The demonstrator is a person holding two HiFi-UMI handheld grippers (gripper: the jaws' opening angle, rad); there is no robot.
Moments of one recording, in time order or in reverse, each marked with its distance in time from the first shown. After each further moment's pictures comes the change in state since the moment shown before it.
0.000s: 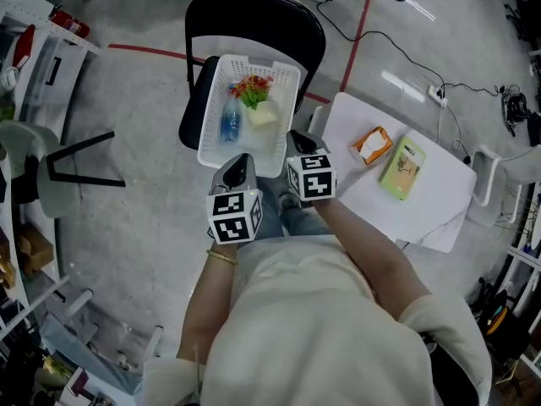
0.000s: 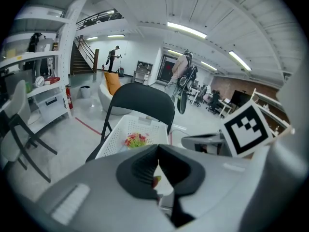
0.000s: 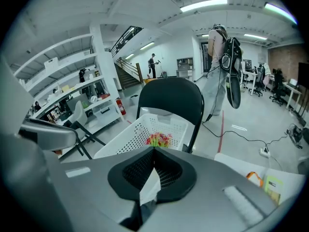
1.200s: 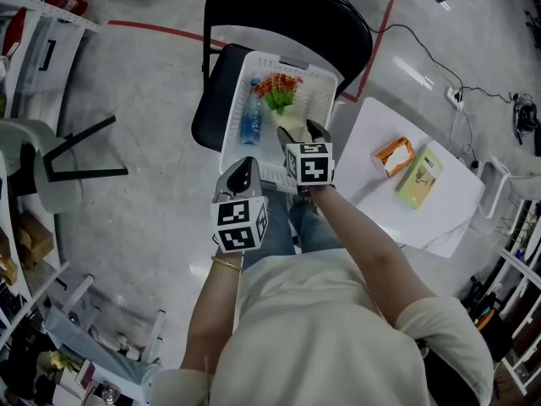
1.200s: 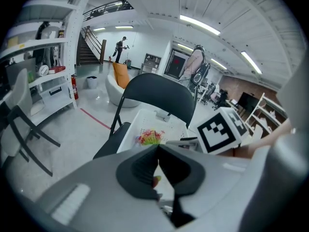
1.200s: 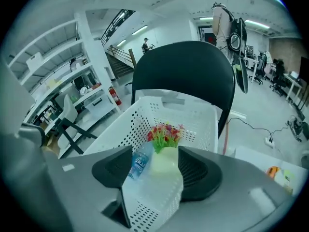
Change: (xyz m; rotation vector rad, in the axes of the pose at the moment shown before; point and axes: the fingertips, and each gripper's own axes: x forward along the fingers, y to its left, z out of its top) left arm 0.045 0.087 0.000 -0.084 0.077 0.034; right arm 0.134 0.027 -0.008 0.059 0.170 -0.015
